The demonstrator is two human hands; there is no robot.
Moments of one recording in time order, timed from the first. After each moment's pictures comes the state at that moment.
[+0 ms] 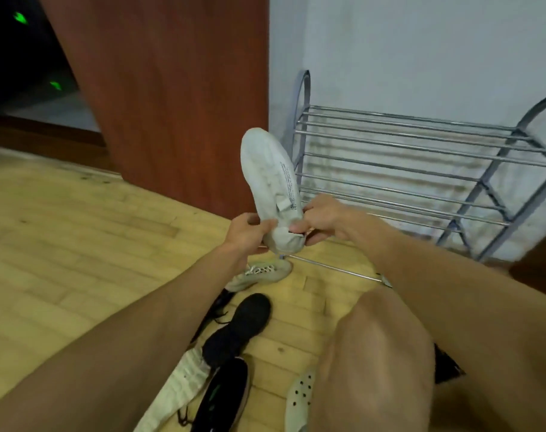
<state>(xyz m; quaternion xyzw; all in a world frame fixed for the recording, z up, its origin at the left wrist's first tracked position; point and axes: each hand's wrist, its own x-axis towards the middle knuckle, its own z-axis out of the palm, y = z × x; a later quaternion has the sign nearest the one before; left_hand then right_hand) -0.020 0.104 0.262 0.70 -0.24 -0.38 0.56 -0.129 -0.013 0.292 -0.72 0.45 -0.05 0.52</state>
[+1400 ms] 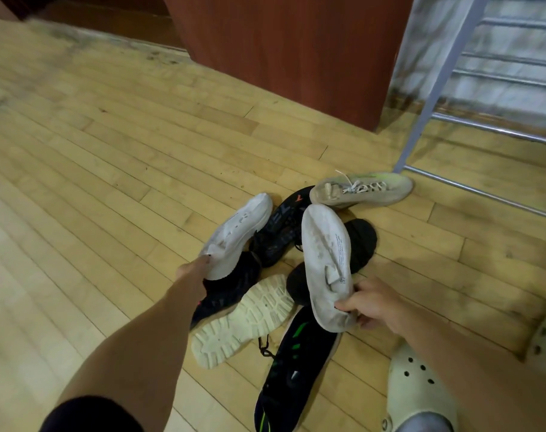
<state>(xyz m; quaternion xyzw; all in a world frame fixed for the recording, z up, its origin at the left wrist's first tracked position) 0.181 0.289 -0.037 0.82 0.28 -0.30 0.41 -0.077 0.094 -0.018 -0.64 0.50 0.23 0.54</state>
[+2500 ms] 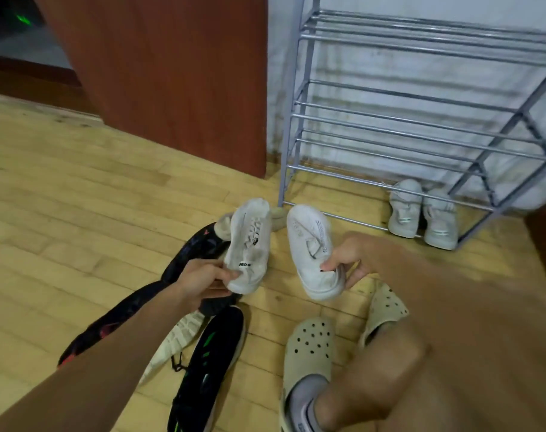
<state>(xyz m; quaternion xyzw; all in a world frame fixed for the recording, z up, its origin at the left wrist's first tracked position) 0.005 0.198 0.082 0.70 -0.12 -0.53 0.47 -0.205 0.024 0.156 -0.63 0.57 0.16 0.51</state>
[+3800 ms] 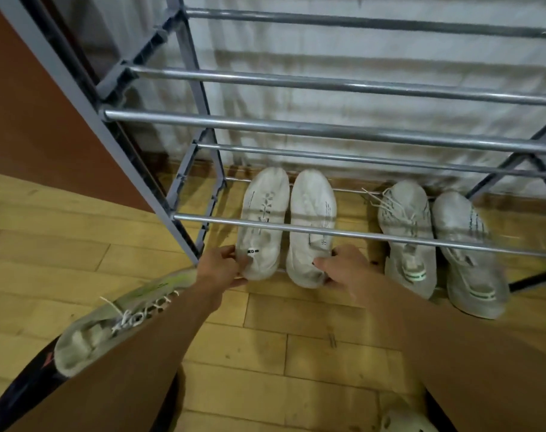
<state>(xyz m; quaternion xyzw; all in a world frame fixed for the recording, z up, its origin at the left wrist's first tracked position) 0.012 -0.195 -0.086 0.76 -0.17 -0.47 0.41 -0.182 -0.282 -0.062 -0.52 0.68 -0.06 0.51</state>
